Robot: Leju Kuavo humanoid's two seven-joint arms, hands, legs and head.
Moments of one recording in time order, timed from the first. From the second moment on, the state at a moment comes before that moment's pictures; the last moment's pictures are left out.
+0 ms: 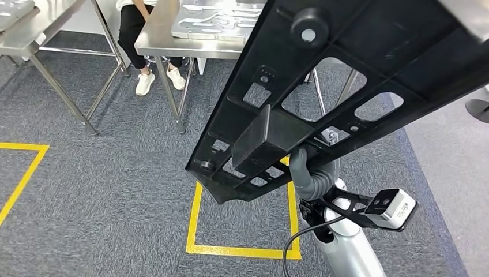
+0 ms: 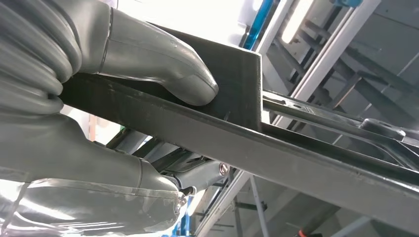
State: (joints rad) left arm -0.10 -0.05 1.19 -0.22 -0.89 -0.06 -0.26; right arm -0.34 0.00 0.41 -1.74 -0.24 0.27 -0.62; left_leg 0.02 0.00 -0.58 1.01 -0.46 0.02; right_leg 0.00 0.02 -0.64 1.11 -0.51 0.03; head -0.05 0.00
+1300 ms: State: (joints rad) left arm -0.09 -0.05 1.19 -0.22 -0.90 -0.07 -0.27; right arm -0.34 0.00 0.41 -1.73 -0.23 0.26 -0.63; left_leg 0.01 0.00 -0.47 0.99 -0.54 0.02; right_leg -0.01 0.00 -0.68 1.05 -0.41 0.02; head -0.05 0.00
